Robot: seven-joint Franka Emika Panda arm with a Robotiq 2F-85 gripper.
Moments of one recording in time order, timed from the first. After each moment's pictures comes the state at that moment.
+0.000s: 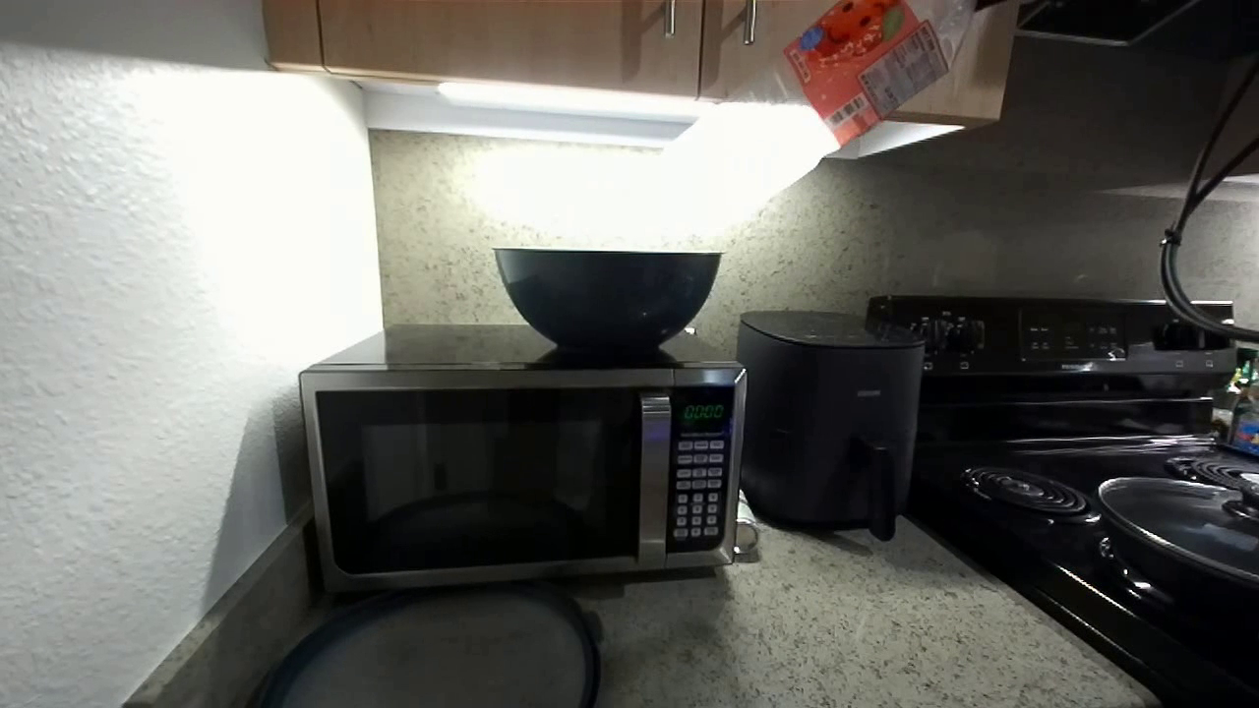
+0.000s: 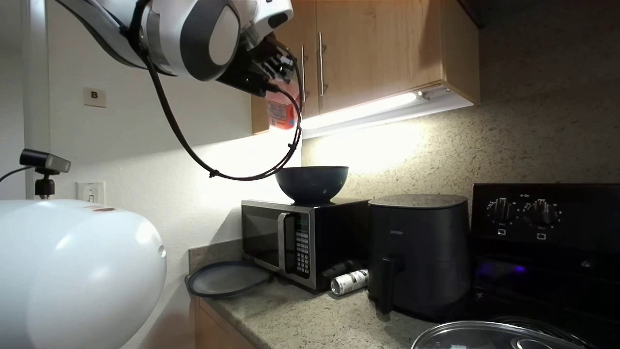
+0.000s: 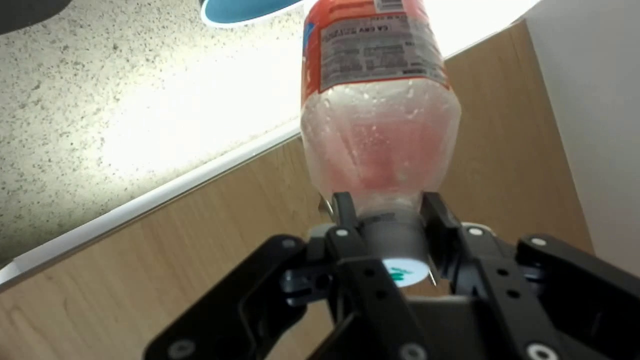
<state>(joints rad) 0.41 -1.02 -0.18 -2.74 0.15 3.20 0.12</state>
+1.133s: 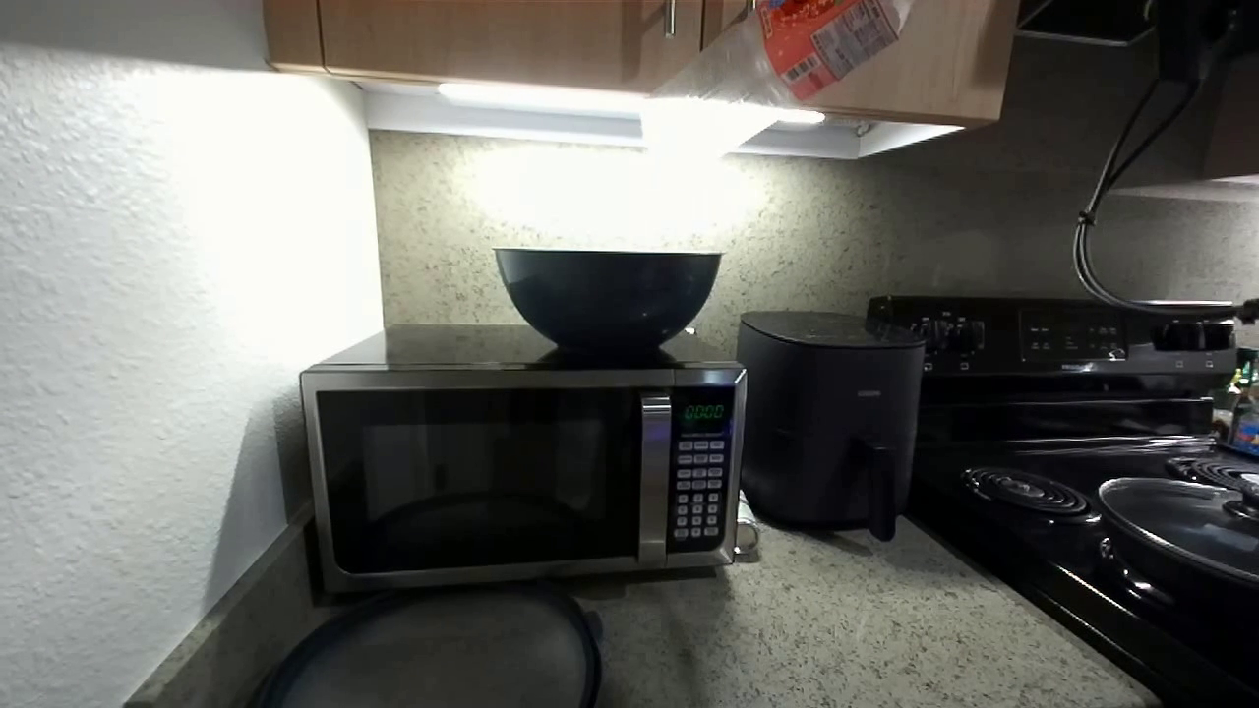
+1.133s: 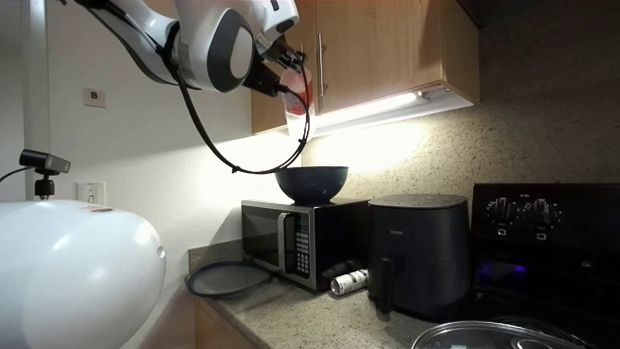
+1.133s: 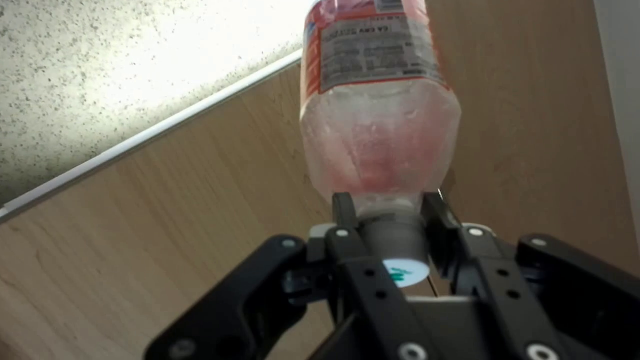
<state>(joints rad) 0.39 -0.81 -0.16 -2.63 0.16 3.46 0.19</state>
